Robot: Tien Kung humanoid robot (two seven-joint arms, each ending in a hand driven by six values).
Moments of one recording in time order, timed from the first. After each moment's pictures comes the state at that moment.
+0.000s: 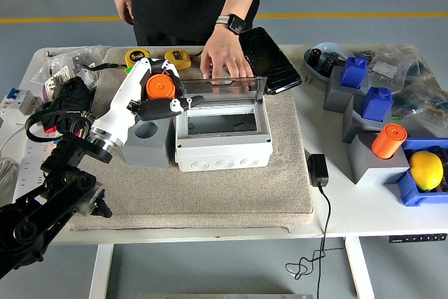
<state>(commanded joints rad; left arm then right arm) -0.39 0.29 -0.86 -1.44 1.24 0.32 -0.19 0.13 -0.18 0.33 0.34 -0.49 -0.12 -0.02</state>
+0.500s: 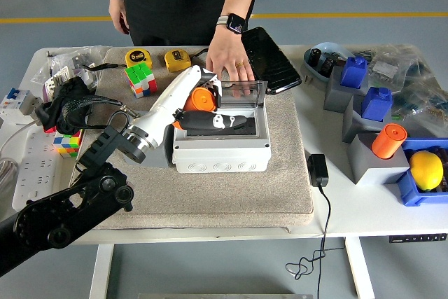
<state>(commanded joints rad) -0.54 0.25 -0.66 -1.41 1.50 0.37 0.00 0.12 -0.18 0.32 0.34 -0.49 -0.12 -0.02</state>
